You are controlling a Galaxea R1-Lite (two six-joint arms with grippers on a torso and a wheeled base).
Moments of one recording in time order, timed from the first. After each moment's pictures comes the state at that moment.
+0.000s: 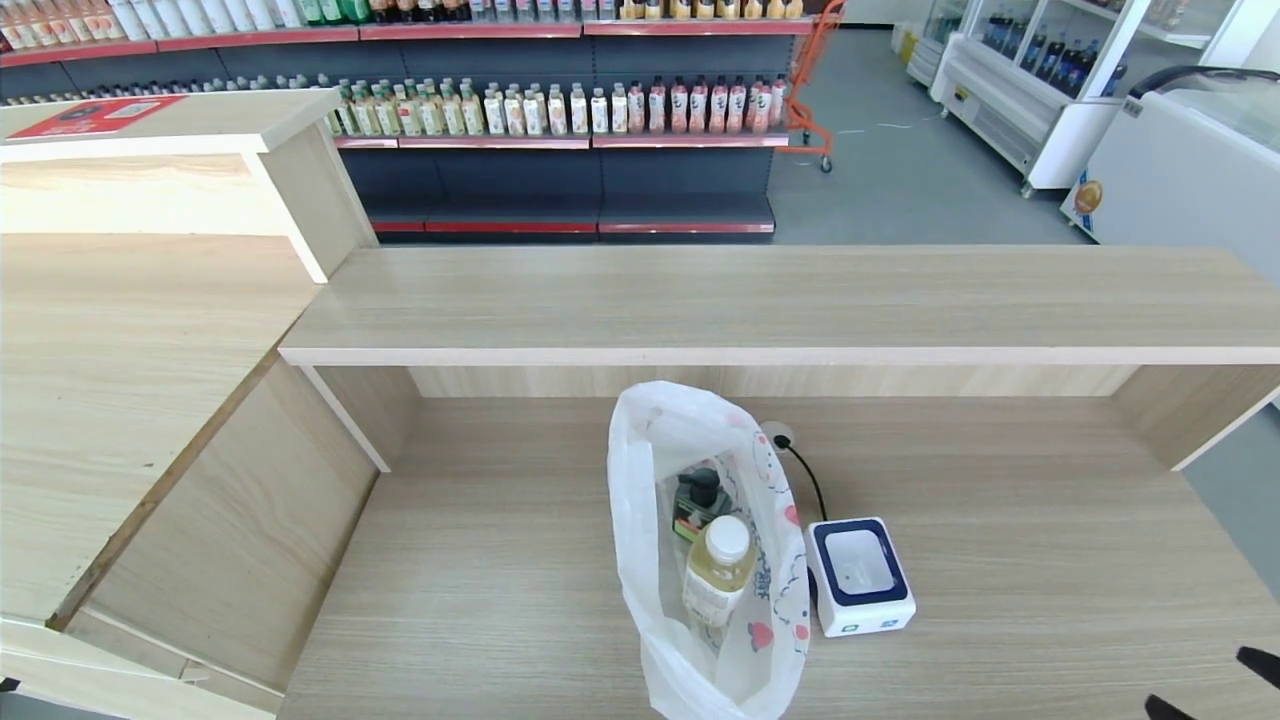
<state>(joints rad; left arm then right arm) 0.00 0.00 0.00 0.00 -0.01 -0.01 0.08 0.52 -0.07 -0.26 0.21 0.03</state>
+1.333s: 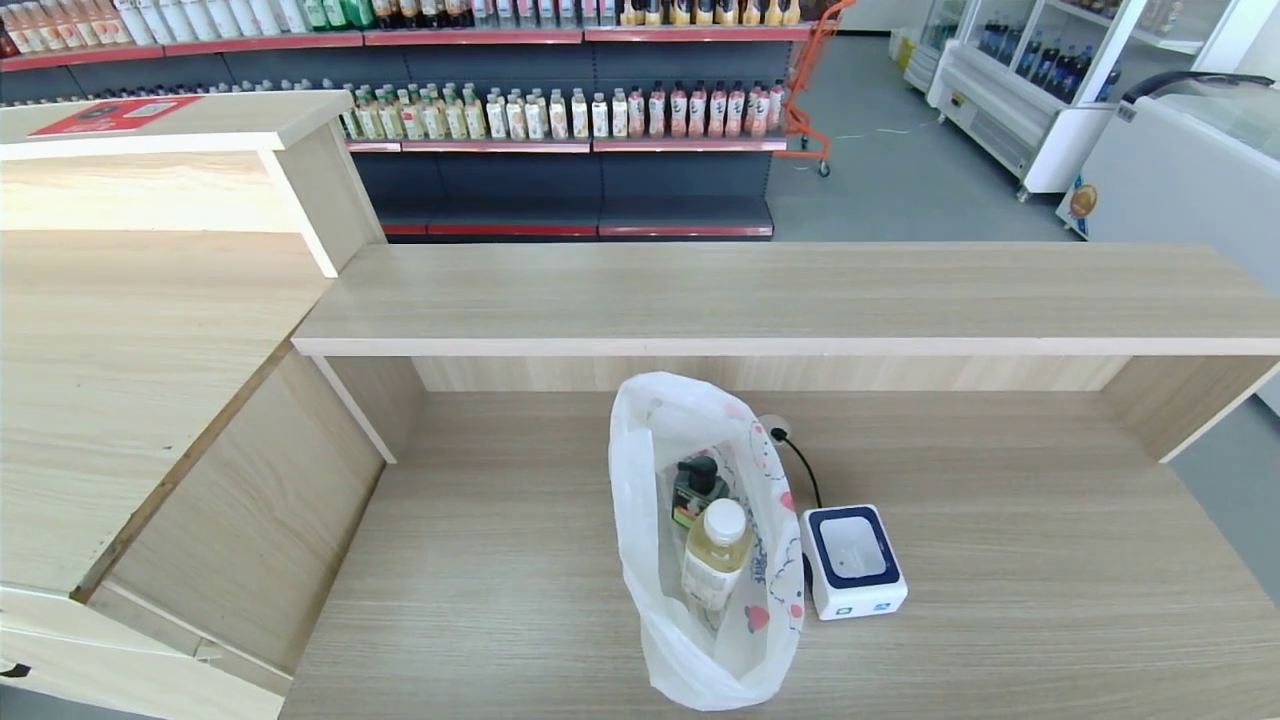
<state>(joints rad) 0.00 0.00 0.00 0.00 -0.01 0.00 0.00 0.00 0.00 -0.08 0.10 0.05</state>
